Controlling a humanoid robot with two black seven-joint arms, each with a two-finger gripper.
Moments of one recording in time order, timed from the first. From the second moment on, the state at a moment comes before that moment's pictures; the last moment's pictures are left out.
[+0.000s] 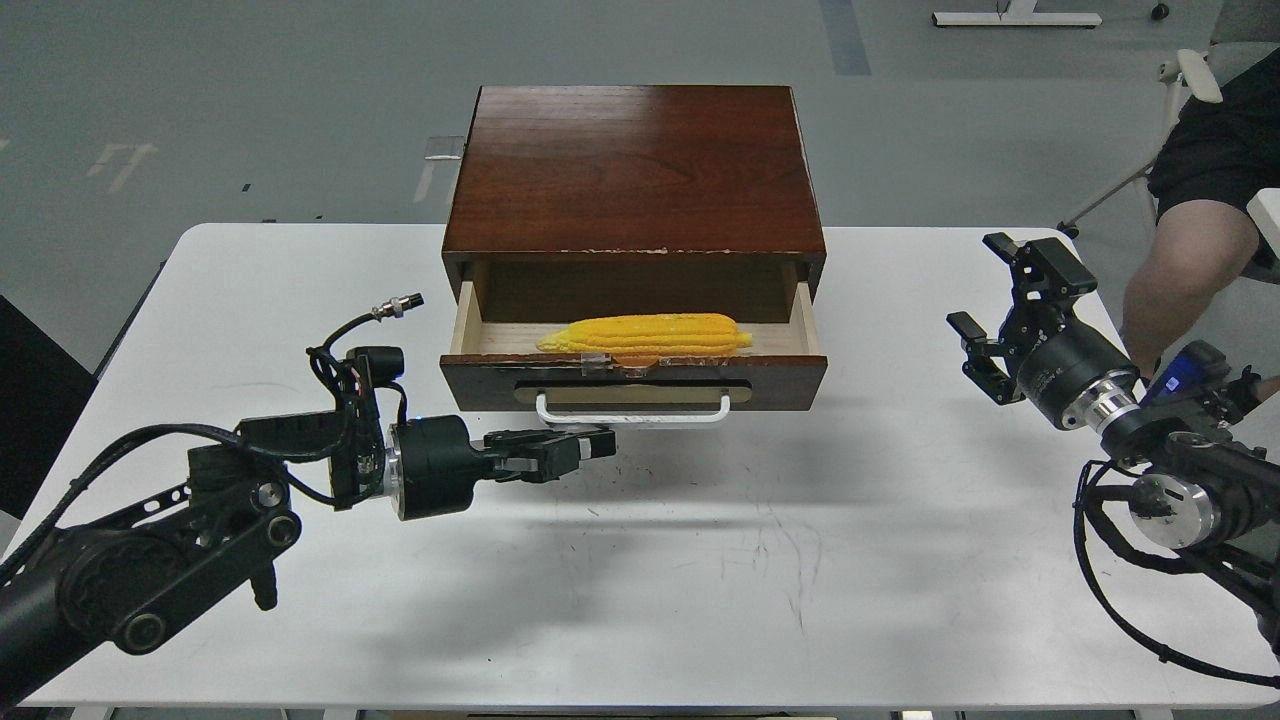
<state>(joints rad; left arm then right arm) -0.45 0.49 -0.73 -1.37 1.66 -0.44 -0.49 0.61 -0.68 0.36 1.10 -0.15 0.08 0.49</state>
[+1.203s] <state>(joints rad) -0.46 0.49 -0.73 -1.36 1.64 -0.47 -0.49 0.61 -0.68 0.36 1.11 -0.15 0.08 0.49</state>
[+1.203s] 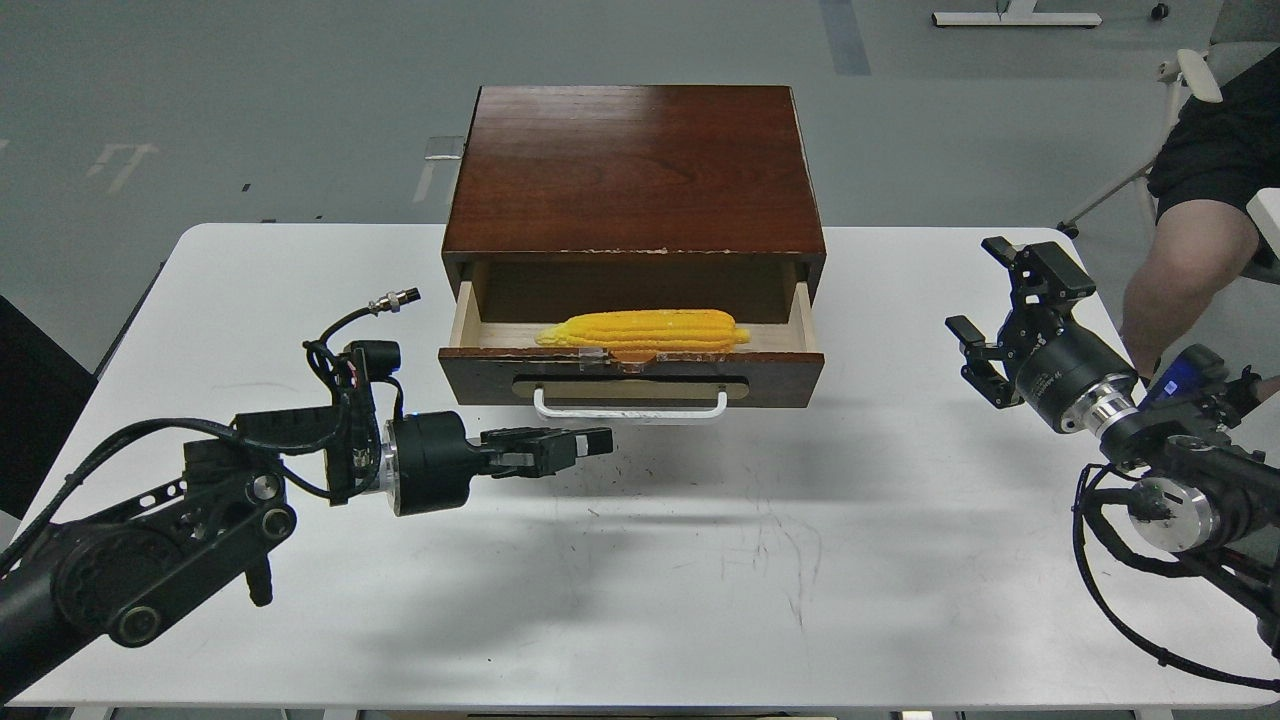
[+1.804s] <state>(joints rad) -0.50 0.48 -0.74 -1.27 1.64 -0.46 -0.49 0.59 -0.68 0.36 1.11 -0.15 0.08 0.49</state>
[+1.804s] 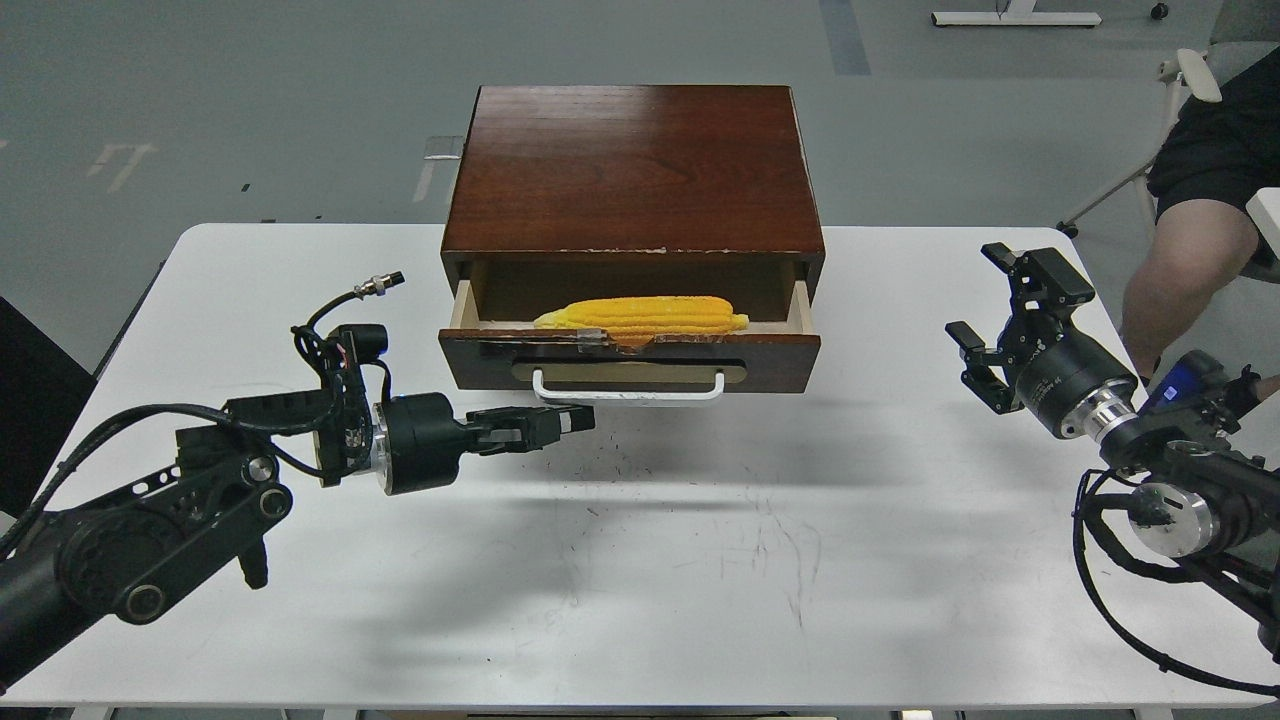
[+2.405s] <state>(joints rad) -0.52 0.49 -0.72 -1.26 1.59 -0.49 -0.49 0.59 -0.68 0.36 1.11 -0.15 0.08 0.49</state>
